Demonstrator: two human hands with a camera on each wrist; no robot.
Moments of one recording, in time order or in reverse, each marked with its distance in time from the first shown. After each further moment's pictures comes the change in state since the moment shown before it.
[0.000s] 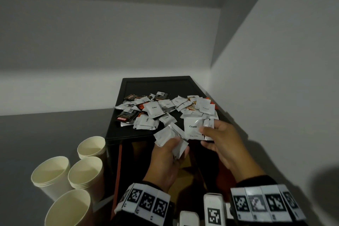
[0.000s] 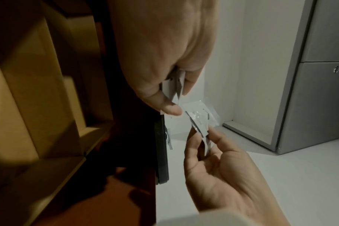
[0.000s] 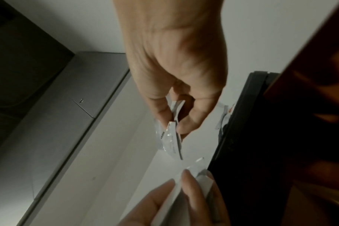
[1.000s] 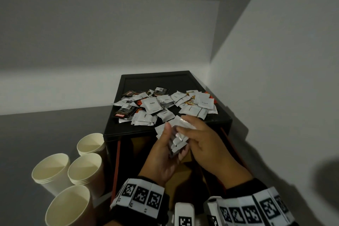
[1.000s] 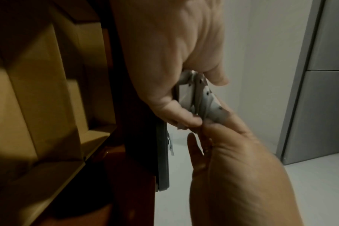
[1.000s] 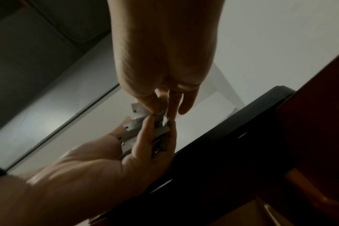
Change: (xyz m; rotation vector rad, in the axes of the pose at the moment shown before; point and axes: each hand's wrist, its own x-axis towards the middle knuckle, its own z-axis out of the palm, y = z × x) left_hand 0.000 0.004 -0.004 0.039 -0.146 -0.088; right_hand -0.010 0.026 0.008 -0.814 -0.280 -0.571
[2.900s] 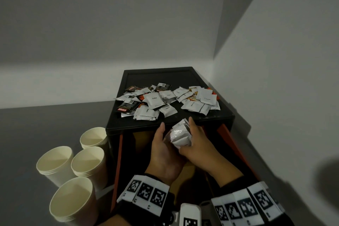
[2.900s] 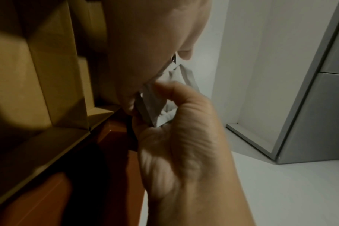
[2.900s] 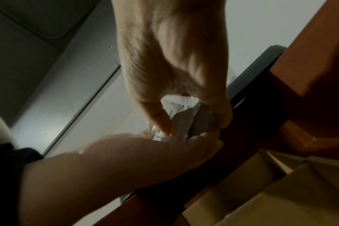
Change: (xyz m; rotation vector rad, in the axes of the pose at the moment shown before) left_hand 0.002 -0.010 -0.006 -0.266 -0.005 -0.156; right_hand 0.004 -0.009 0.017 0.218 -0.186 0.508
